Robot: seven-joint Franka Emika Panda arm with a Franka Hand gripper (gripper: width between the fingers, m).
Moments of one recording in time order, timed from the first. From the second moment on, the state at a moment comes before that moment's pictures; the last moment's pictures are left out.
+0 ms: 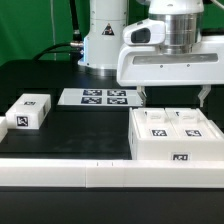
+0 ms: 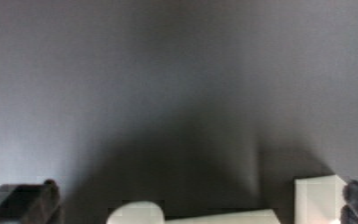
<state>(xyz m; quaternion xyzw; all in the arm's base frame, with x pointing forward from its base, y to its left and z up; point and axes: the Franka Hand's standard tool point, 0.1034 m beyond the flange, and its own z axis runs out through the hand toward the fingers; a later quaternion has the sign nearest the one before) 0.473 0.090 0.034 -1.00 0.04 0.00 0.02</state>
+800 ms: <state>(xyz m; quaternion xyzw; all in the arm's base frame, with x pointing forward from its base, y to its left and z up) 0.477 0.081 0.023 -1.00 0.03 0.00 0.03</state>
